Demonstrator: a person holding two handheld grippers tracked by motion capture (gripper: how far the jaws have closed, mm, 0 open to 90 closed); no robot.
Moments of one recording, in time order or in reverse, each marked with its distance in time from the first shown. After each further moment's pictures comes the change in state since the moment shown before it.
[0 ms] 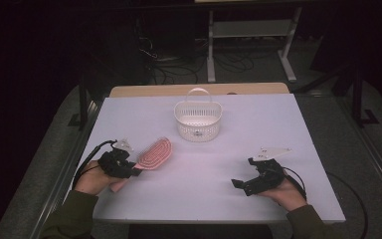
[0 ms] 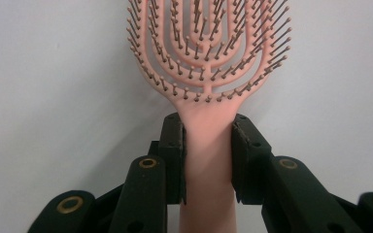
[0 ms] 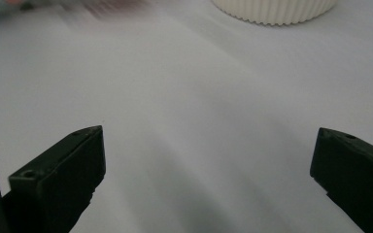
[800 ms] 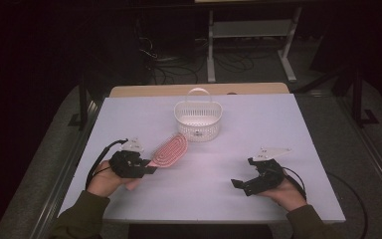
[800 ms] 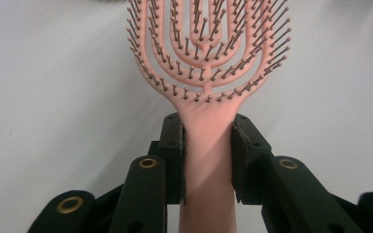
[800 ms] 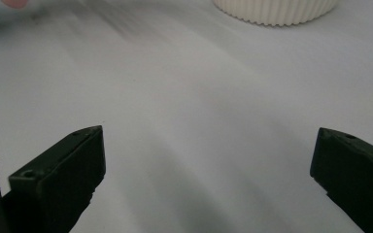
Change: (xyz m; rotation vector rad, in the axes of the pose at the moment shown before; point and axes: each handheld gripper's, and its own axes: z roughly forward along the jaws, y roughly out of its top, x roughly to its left) left arm -0.031 0.022 0.006 -0.144 -0.055 0.078; right arm 0.000 0.000 0.000 -0.002 0.003 -0.003
